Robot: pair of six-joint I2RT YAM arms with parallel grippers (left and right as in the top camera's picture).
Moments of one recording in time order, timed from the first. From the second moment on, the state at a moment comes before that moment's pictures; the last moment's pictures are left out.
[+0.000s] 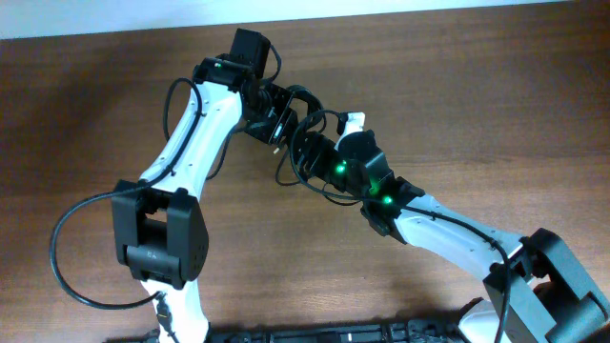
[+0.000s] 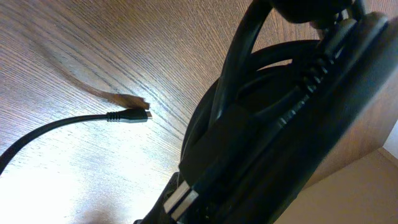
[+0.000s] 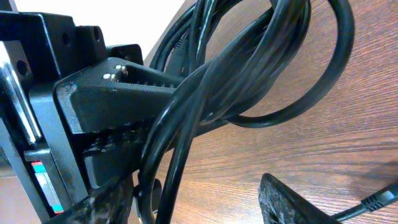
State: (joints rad) left arm -0.32 2.04 1.78 -1.03 0.43 -1.31; right arm 0.61 1.58 0.77 0.40 -0.15 1.15
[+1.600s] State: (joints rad) left arm -0.31 1.98 1.78 -1.26 0.89 0.49; right arm 0.35 1.52 0.77 0.37 -0.51 1.06
